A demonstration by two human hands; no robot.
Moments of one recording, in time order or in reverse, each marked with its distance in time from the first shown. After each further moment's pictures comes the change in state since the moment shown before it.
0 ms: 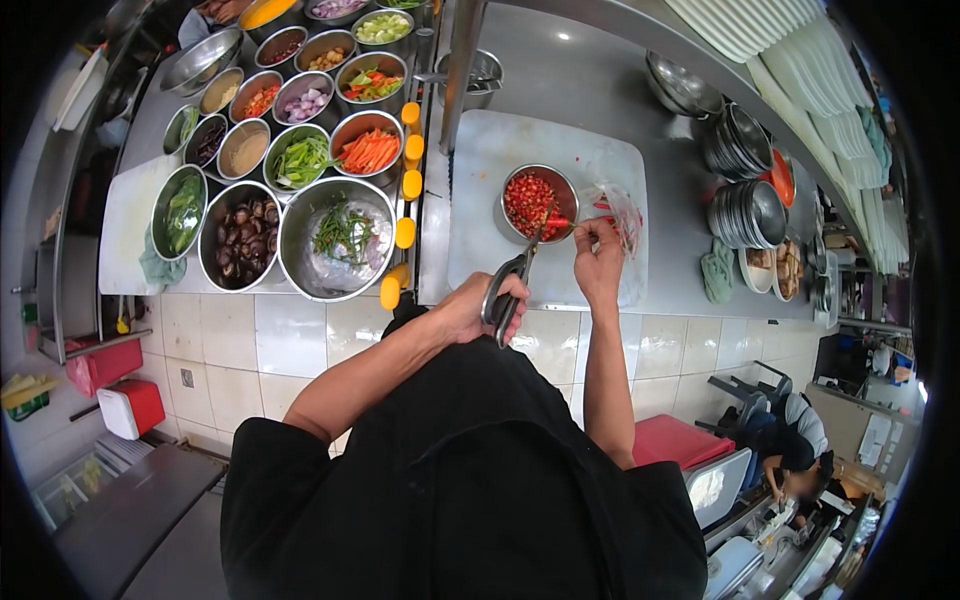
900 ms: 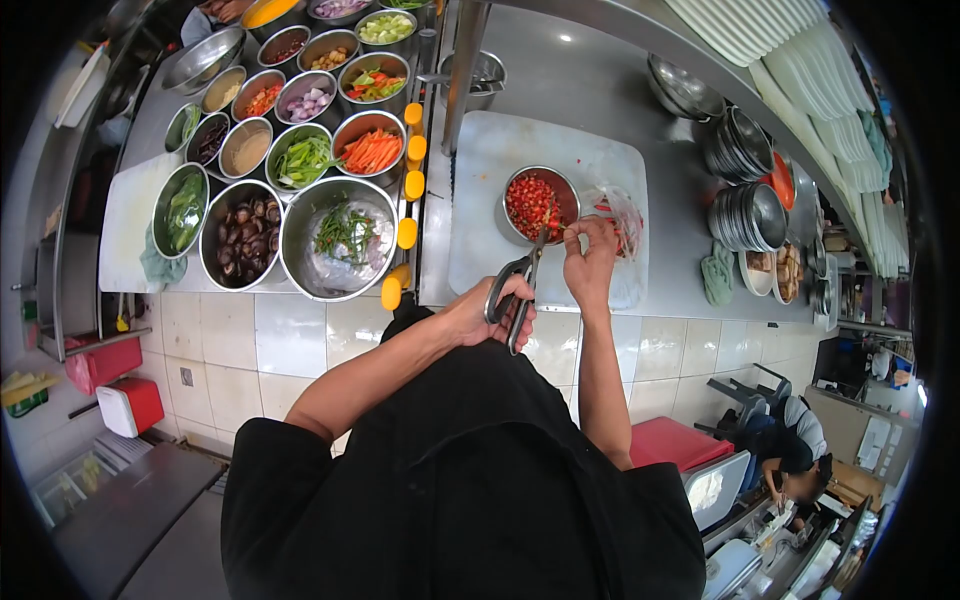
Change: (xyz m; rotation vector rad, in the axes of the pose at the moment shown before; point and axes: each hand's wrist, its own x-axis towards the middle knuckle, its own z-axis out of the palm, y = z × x) left_hand -0.001 -0.001 0.008 -0.040 -0.065 -0.021; right_hand -0.005 -0.009 0.011 -0.070 0.026 -0.151
